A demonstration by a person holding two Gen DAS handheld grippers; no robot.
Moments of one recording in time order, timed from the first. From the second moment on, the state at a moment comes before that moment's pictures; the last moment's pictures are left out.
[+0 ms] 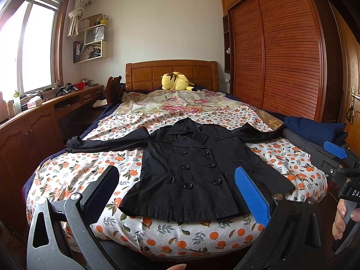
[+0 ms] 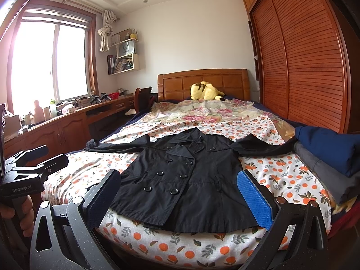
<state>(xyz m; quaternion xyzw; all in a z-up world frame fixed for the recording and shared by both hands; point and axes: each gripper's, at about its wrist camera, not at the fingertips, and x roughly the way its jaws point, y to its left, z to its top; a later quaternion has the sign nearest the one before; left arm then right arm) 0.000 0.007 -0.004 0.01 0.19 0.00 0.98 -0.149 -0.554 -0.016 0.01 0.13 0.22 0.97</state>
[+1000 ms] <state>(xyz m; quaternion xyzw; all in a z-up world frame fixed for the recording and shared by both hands) 0.090 0.072 -0.104 -0.02 0.30 0.04 0.95 -0.029 -0.502 -0.055 -0.02 0.18 0.26 0.95</state>
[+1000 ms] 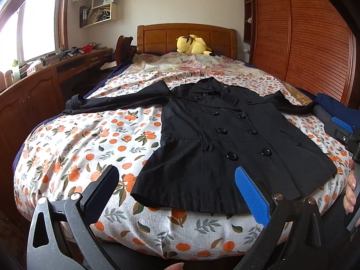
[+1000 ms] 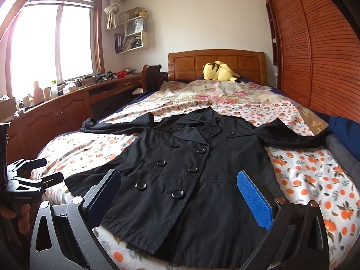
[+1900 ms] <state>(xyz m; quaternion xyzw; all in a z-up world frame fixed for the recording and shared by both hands) 0.149 0.212 -0.126 -0.08 0.33 0.13 0.93 0.110 -0.409 -0.092 -0.10 0.24 0.36 0.90</state>
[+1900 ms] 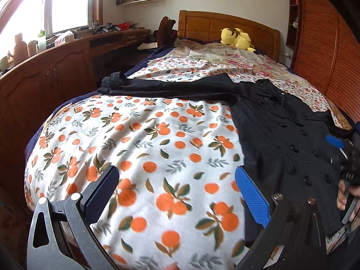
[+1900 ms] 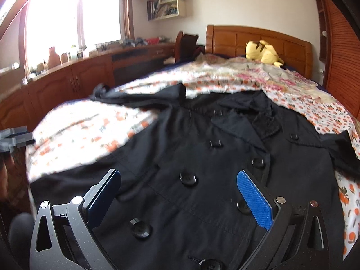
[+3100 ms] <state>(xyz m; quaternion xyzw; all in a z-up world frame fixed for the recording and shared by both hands) 0.431 0.383 -0.173 -0.25 0.37 0.18 0.88 0.138 -0.391 -0.112 -0.09 0.30 0.35 0.88</state>
